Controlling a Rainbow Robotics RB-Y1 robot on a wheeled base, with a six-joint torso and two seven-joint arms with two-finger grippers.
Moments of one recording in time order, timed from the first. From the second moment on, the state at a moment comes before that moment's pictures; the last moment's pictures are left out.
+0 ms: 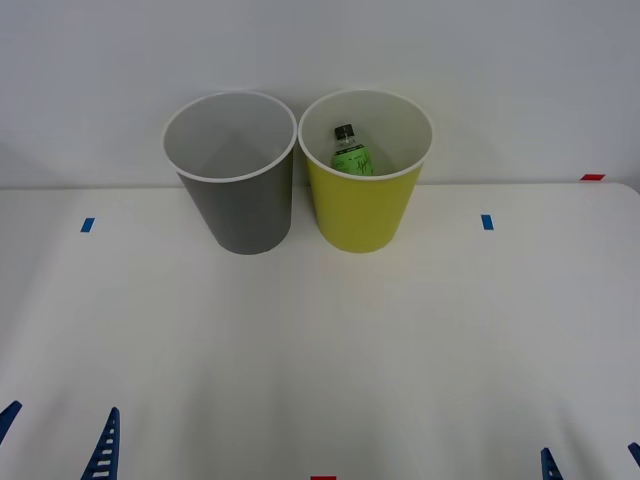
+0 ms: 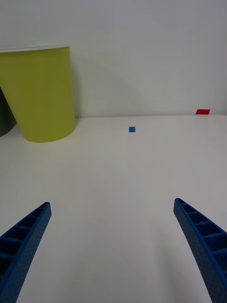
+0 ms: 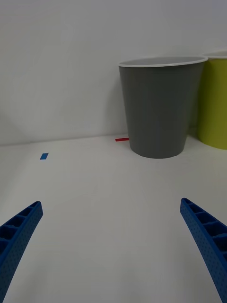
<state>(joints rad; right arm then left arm) 1.10 -0.44 0.21 -2.03 -0.20 -0.68 1.50 1.06 0.47 -0.19 -2.10 0.32 -0.62 -1.66</state>
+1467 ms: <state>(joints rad) 1.10 -0.44 0.21 -2.03 -0.20 -0.68 1.50 1.08 0.44 -0.21 -2.06 0.29 -0.65 -1.67</state>
